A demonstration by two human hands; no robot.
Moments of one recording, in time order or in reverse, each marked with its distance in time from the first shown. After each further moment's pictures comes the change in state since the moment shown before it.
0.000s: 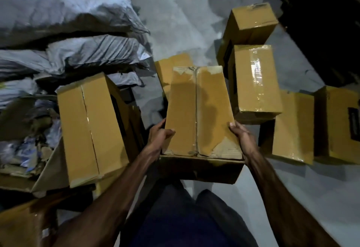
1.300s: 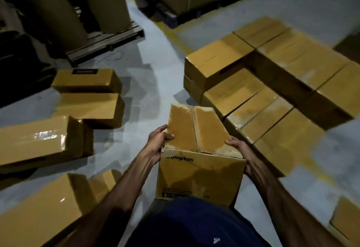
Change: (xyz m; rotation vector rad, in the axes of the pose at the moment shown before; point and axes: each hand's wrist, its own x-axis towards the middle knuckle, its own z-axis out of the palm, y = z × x) left_hand -0.302 -0.131 0.098 0.964 -1.378 -0.207; right_hand -0.550 0.339 0.124 1.208 1.231 0.007
